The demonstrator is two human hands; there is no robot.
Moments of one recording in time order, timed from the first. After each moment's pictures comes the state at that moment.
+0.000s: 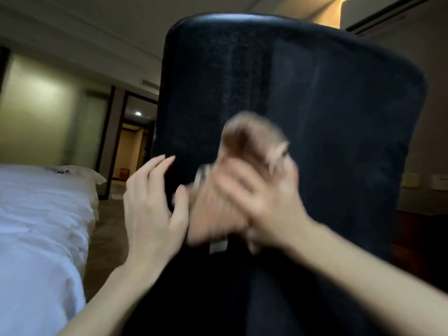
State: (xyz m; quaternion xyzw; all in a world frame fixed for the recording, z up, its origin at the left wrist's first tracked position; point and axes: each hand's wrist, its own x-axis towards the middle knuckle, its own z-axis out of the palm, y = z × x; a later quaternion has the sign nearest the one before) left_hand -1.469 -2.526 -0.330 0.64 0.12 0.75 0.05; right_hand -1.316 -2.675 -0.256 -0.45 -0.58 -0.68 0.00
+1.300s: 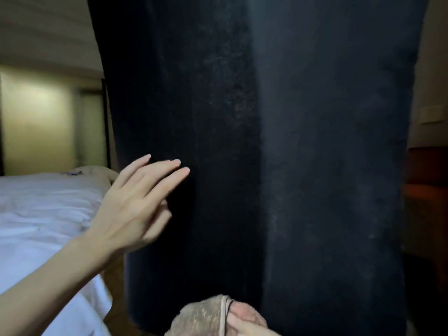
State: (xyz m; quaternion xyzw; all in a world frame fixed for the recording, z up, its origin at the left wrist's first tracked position) left_hand -1.487 -2.473 -0.343 0.80 -0.03 0.51 -0.32; right_hand -1.323 -2.649 -0.470 -0.33 -0.85 -0.10 0.40
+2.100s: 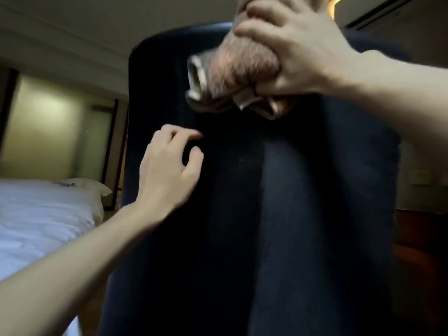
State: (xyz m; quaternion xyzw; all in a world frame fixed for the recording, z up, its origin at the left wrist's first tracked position) left_hand -1.445 -2.529 -0.240 0.70 0.07 0.71 0.01; right_hand -1.329 -2.730 -0.043 -0.50 -0.48 -0.72 -0.02
